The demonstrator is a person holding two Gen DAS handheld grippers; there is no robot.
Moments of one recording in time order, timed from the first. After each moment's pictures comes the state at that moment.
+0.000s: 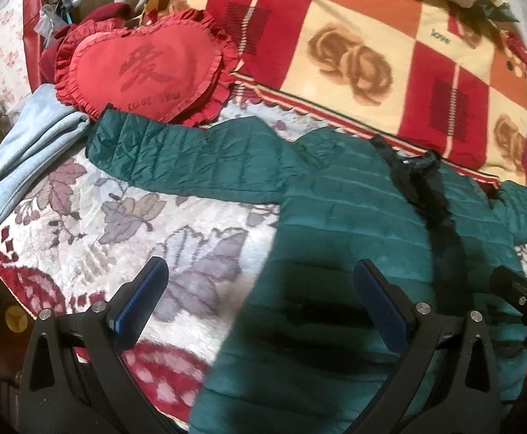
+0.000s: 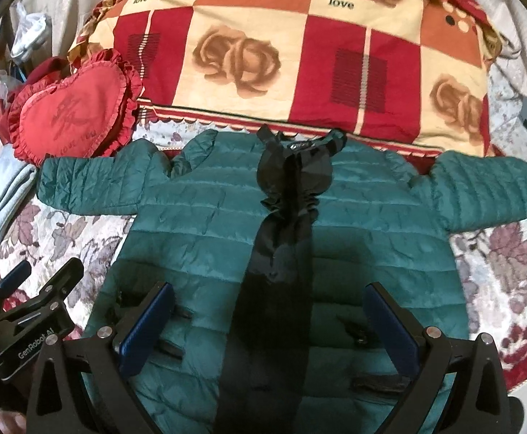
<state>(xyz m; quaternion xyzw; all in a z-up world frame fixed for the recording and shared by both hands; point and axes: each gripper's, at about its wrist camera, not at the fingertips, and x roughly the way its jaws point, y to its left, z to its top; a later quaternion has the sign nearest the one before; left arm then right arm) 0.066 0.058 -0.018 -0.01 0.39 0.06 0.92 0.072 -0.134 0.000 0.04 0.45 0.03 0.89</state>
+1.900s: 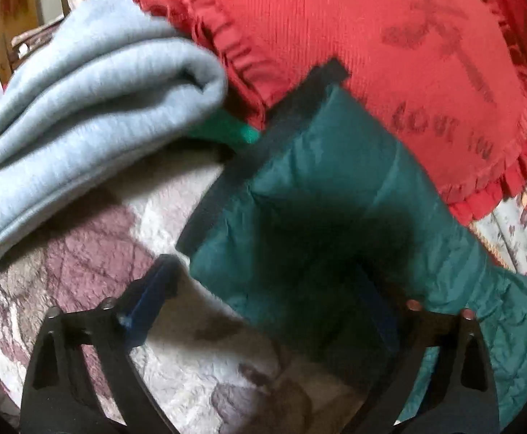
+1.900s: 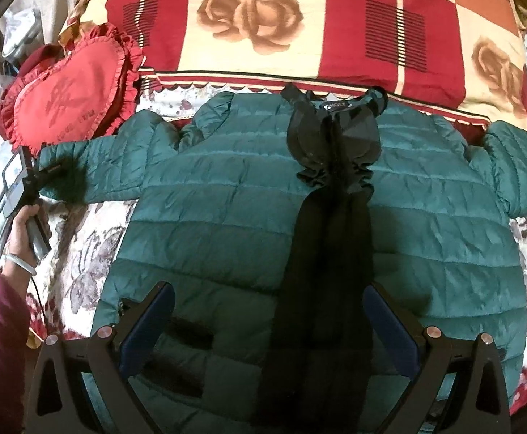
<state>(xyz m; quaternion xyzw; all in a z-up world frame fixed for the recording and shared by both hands) 0.298 0.373 -0.092 -0.12 0.39 0.30 0.86 0.119 -0.121 -0.047 0.07 0.50 0.06 0.86</state>
